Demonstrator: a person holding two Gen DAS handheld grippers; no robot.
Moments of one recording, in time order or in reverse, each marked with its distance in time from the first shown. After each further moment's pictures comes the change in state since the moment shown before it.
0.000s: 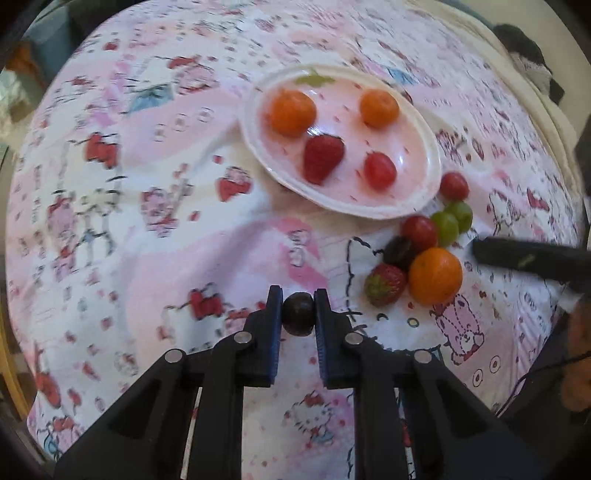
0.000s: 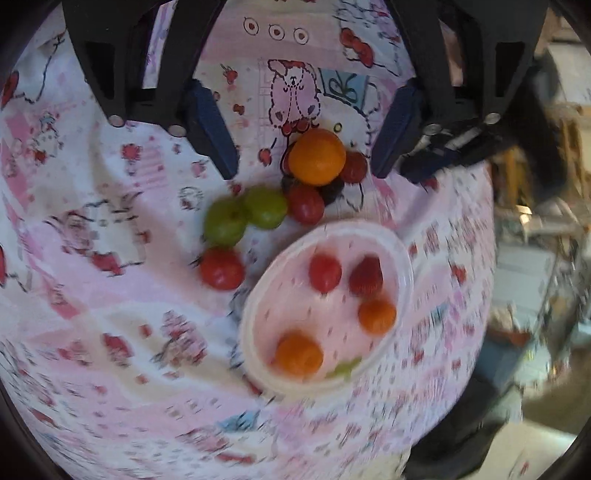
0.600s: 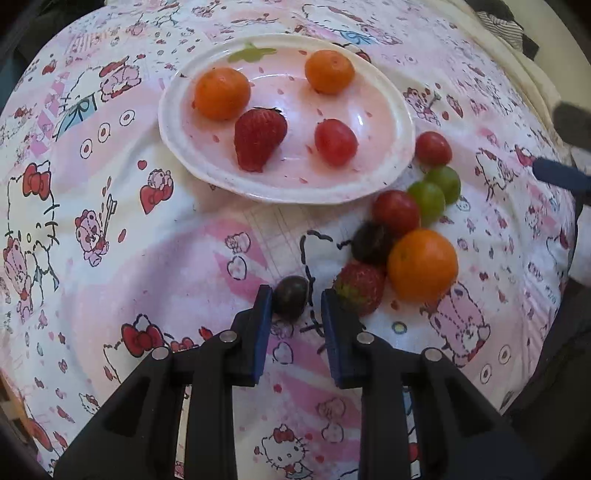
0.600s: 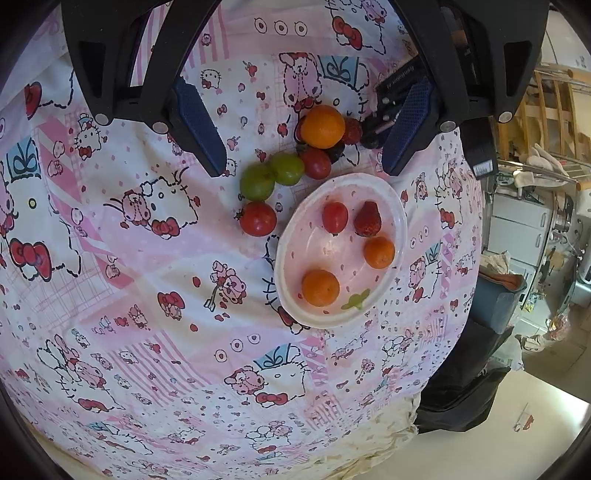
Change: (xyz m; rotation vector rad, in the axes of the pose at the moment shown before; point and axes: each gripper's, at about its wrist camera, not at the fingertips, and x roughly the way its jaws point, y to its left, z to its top) left arm 0.045 -0.045 0.008 0.174 0.064 -0.045; right arm -0.062 -0.023 0.005 0.117 -0.201 0.023
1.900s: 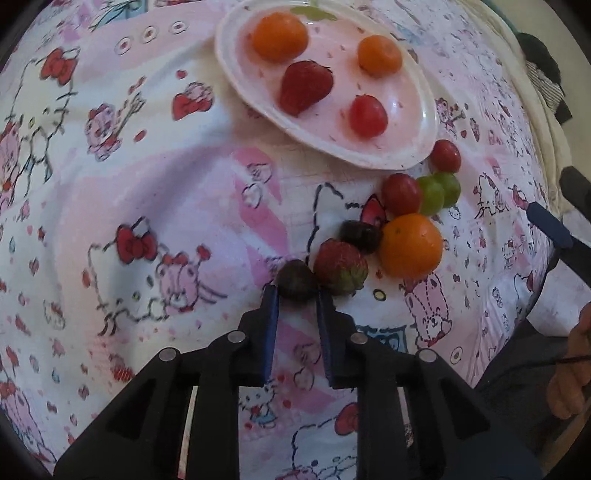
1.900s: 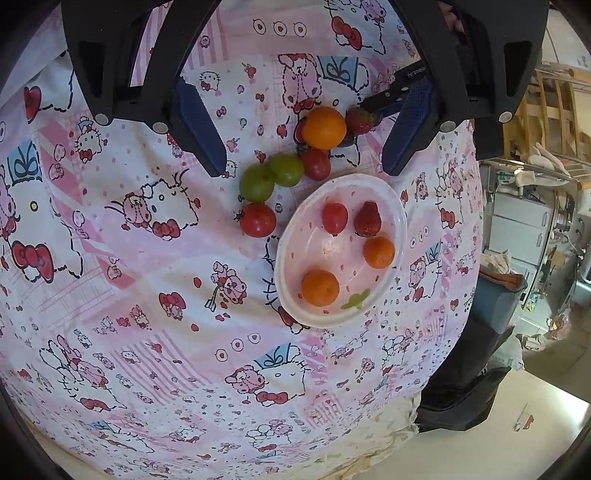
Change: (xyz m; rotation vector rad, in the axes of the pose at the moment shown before) left arm -0.007 0.033 -0.024 -0.290 0.165 -0.140; right arm 0.001 0.002 -0.001 -0.002 -0.004 -0.005
